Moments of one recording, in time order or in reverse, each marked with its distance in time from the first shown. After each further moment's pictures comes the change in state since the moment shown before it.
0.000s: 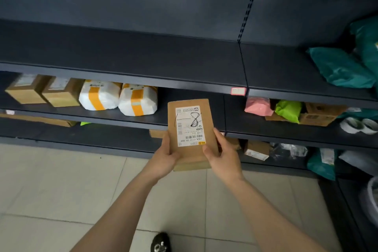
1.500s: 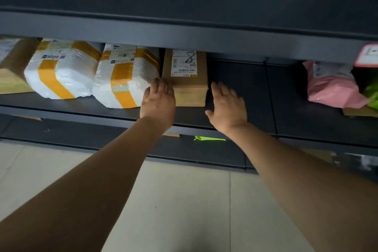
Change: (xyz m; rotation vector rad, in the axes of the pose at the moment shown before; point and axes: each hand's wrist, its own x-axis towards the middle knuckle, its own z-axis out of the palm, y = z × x) left_hand 0.331 -0.095 -0.057 1.384 0.378 0.149; right_hand 0.304 0.070 0.154 -0.877 -0.028 -0.282
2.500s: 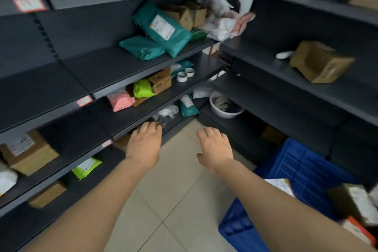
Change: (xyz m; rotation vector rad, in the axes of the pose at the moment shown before) left_hand -0.382 0.205 -0.308 0.009 0.178 0.995; right_hand -0.568 0.072 -0.277 -0.040 0.035 0.804
